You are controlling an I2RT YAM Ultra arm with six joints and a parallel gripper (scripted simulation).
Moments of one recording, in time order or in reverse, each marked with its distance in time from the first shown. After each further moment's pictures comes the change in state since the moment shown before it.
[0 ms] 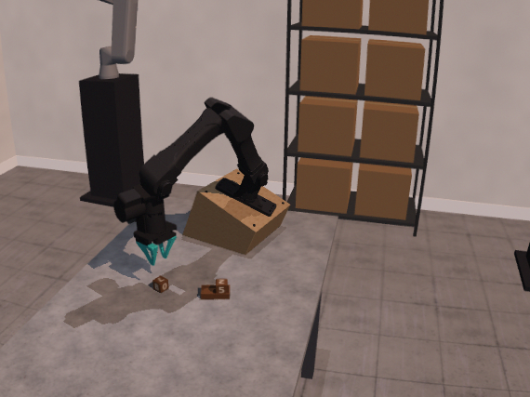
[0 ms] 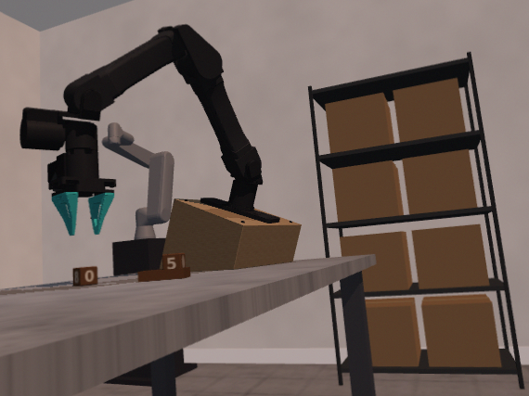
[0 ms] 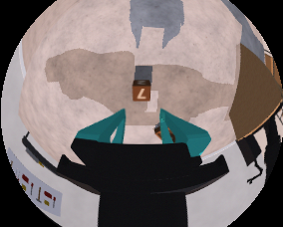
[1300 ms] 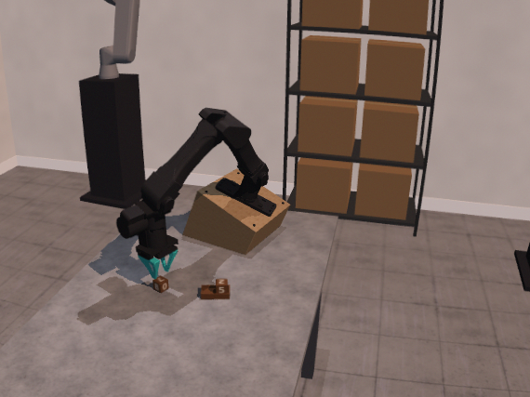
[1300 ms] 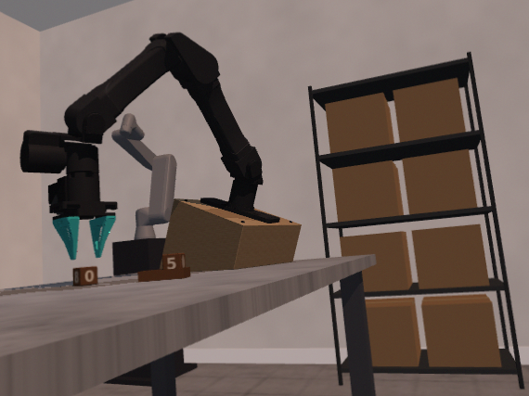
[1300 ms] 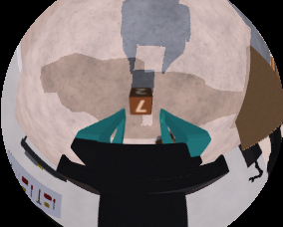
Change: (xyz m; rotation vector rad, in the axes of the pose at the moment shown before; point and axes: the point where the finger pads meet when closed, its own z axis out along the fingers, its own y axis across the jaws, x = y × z) arm 0.001 0.000 0.043 0.003 0.000 0.001
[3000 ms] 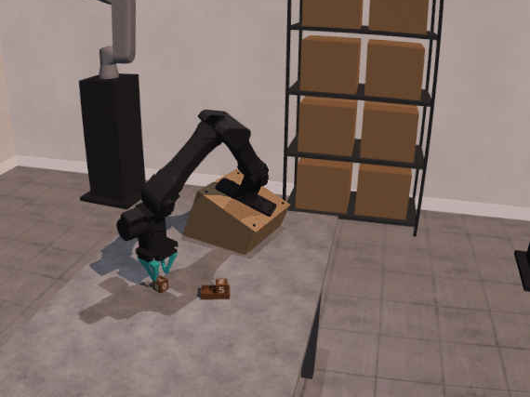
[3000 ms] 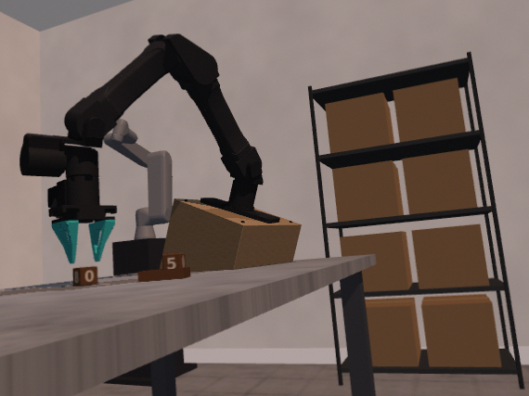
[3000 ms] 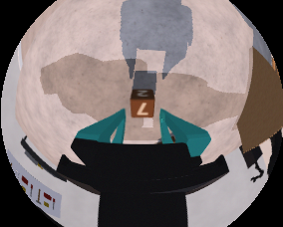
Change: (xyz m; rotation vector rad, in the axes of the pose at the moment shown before) arm 0.000 0.002 0.007 -0.008 -0.001 -0.002
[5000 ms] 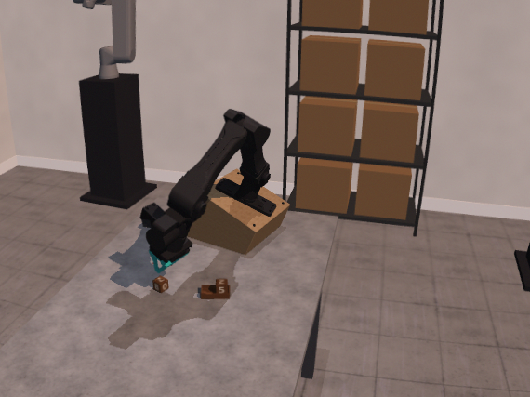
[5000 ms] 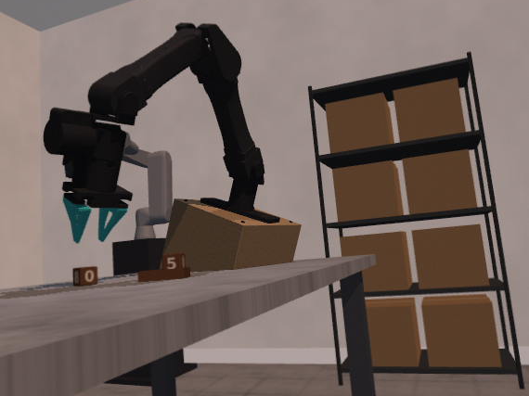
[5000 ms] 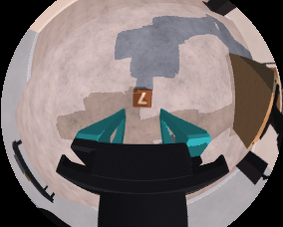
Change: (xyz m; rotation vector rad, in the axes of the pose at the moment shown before) arm 0.021 0.000 -0.036 0.005 -0.450 -0.037
